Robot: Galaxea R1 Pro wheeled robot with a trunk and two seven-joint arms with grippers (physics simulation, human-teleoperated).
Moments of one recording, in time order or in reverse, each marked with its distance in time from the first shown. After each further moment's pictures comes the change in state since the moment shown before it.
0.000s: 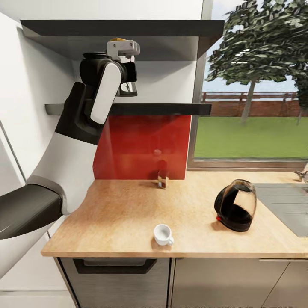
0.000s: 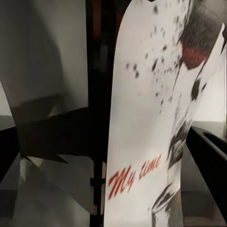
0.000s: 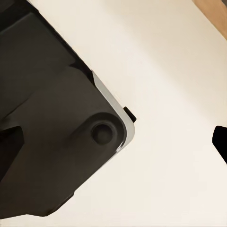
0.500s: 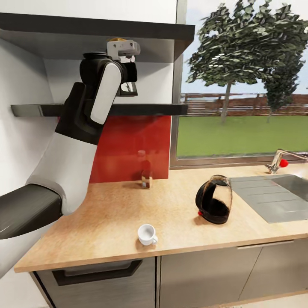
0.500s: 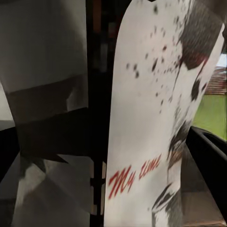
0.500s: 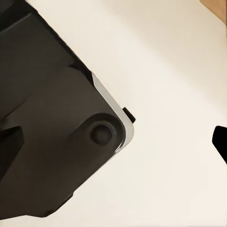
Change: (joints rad) left arm 0.000 0.000 0.000 0.000 0.002 0.000 -0.002; right arm 0.000 0.000 0.000 0.000 0.000 0.001 0.000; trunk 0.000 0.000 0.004
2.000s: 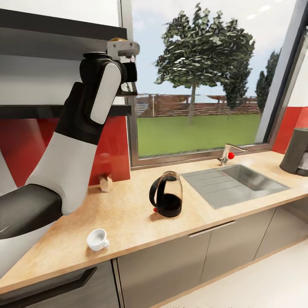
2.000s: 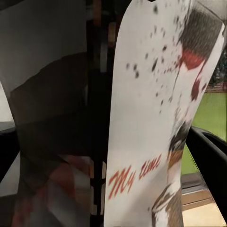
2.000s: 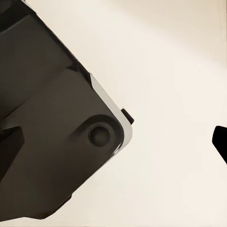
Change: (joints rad) left arm 0.000 0.000 0.002 0.000 -0.001 0.000 0.000; right arm 0.000 0.000 -0.001 -0.003 -0.002 0.003 0.001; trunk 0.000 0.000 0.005
